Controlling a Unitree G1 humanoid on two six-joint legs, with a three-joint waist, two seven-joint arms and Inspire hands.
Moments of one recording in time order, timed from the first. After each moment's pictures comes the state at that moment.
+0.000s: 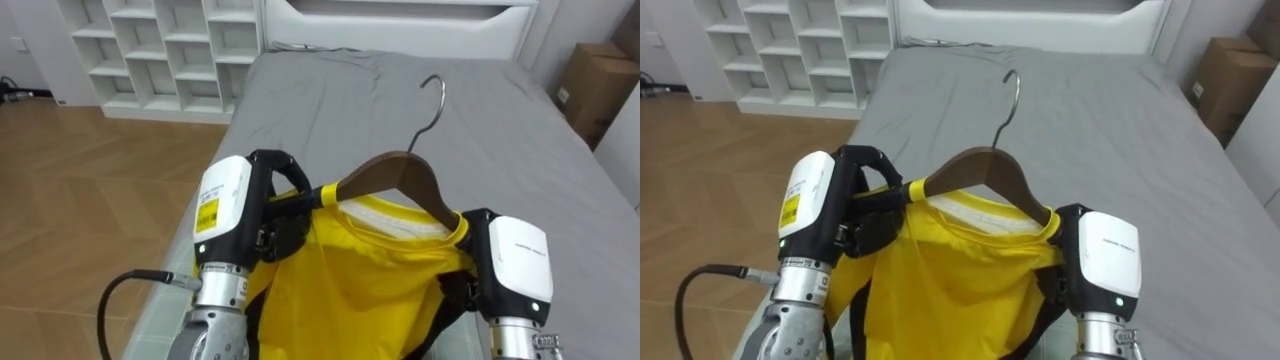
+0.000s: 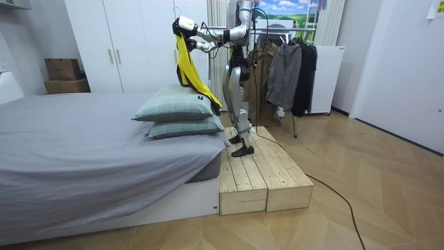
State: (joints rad) left arm -0.15 0.25 -0.35 0.06 0.58 -0.01 0.49; right arm -0.12 -0.26 0.26 0.48 -0.78 -0.08 -0.77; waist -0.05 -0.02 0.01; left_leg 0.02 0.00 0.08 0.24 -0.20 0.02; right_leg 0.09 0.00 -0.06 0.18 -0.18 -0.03
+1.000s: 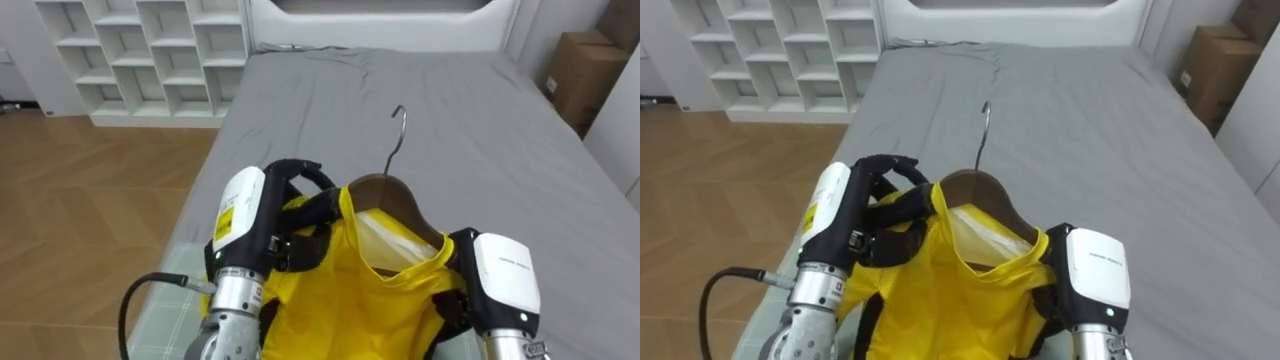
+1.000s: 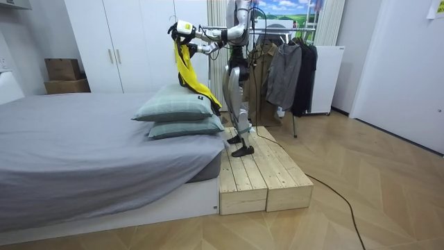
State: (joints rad) left arm -0.15 0.24 -0.39 0.06 0.40 0.00 0.43; right arm -0.12 -0.27 0.29 0.53 -0.79 -0.06 -0.71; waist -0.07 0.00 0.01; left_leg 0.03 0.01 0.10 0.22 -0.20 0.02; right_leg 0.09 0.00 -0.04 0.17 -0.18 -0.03
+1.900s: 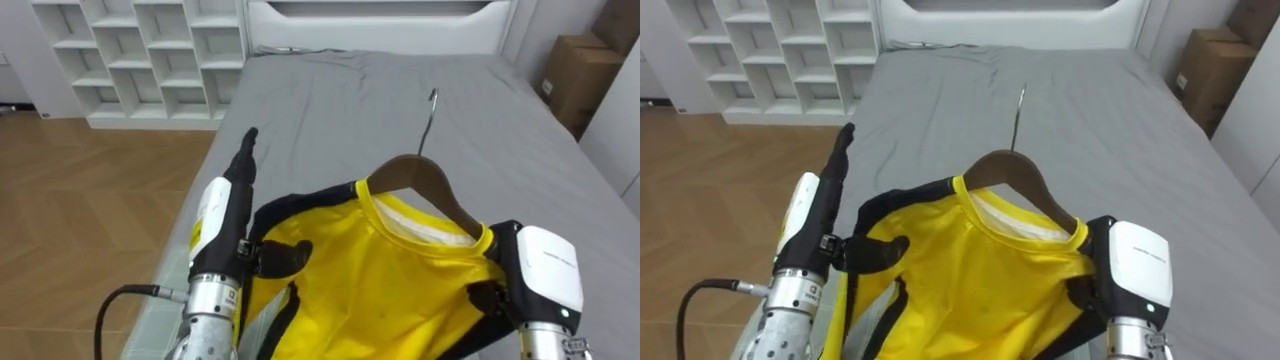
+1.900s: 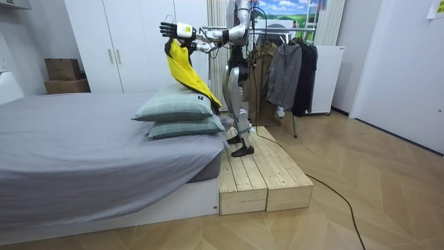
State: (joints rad) left arm -0.09 0.27 -0.32 0.06 0.29 -0.02 0.42; right arm -0.12 -0.31 0.16 0.53 -0.74 -0.07 -0.71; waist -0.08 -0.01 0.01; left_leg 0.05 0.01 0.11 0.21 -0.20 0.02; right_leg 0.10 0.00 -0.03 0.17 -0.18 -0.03
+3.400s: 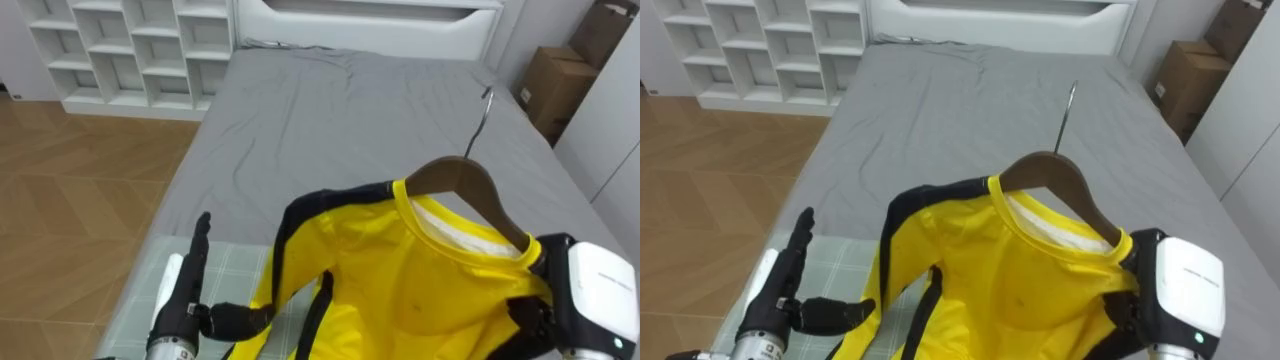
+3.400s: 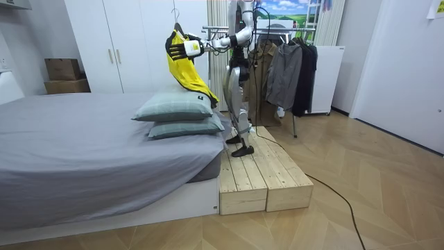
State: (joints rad) left arm 0.07 0.28 -0.20 0.23 0.03 -0.07 0.25; right arm 0.05 -0.34 0.09 0.42 -0.74 -0.10 -0.74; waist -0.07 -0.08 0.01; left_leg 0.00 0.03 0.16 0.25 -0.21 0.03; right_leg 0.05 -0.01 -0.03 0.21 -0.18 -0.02
